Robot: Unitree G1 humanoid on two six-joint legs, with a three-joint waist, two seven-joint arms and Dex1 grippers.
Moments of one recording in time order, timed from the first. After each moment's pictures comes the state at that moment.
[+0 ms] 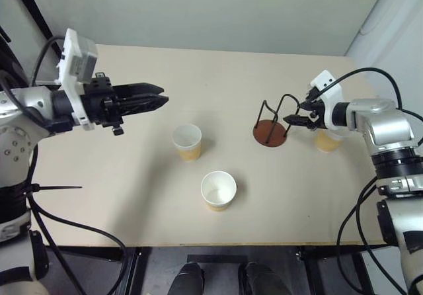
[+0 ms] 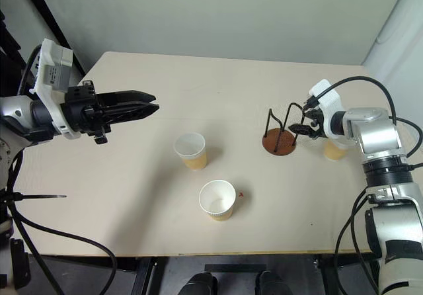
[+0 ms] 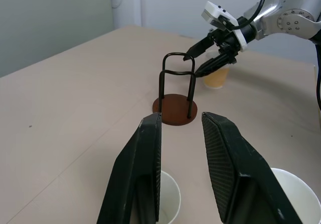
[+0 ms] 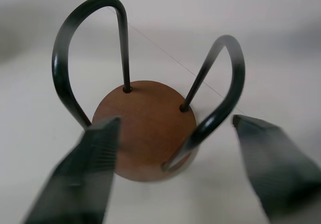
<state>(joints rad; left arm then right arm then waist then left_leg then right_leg) -0.67 1.00 0.27 -0.16 -0.83 0.86 -1.02 -0.96 -0.69 0.14 0.43 0.12 0.67 0.91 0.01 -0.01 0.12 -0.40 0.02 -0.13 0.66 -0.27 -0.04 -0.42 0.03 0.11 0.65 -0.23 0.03</state>
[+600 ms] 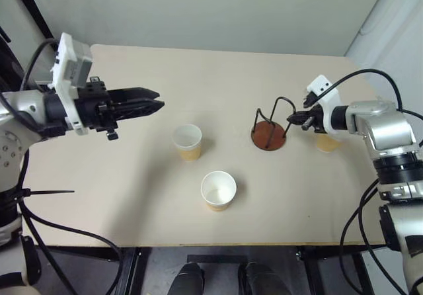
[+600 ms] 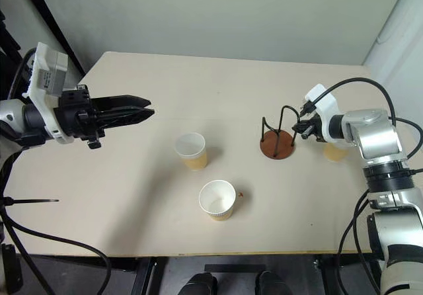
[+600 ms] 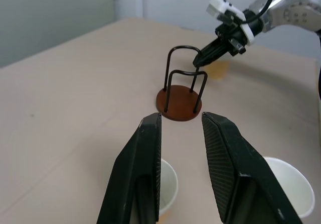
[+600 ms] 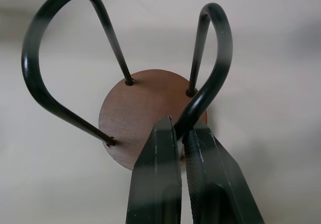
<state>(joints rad) -0.61 1.04 0.30 -0.20 -0.85 0.89 -1.03 -0.87 -0.72 0.14 0.19 0.14 0.83 0.96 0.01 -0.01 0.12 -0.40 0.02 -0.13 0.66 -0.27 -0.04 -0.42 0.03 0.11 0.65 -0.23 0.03</state>
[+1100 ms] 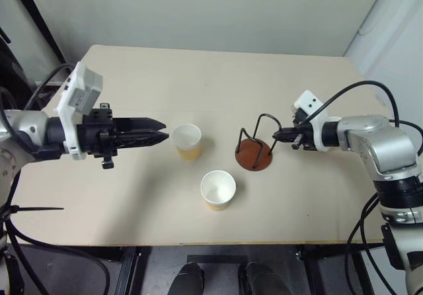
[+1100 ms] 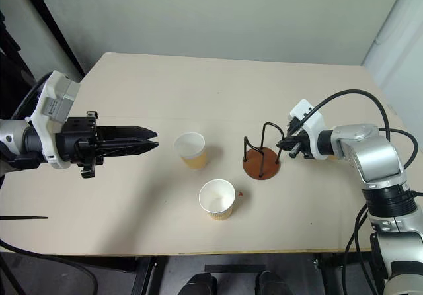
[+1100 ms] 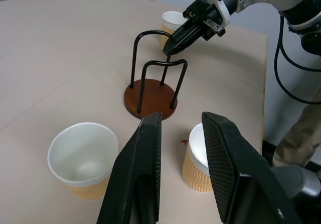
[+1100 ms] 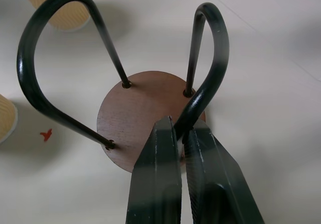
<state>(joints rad) -0.49 1.11 0.34 -0.30 -0.95 0.96 -1.09 -0.76 -0.72 0.14 -0.09 0.25 0.99 0.94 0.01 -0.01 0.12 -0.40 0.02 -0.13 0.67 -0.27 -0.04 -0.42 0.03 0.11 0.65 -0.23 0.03</state>
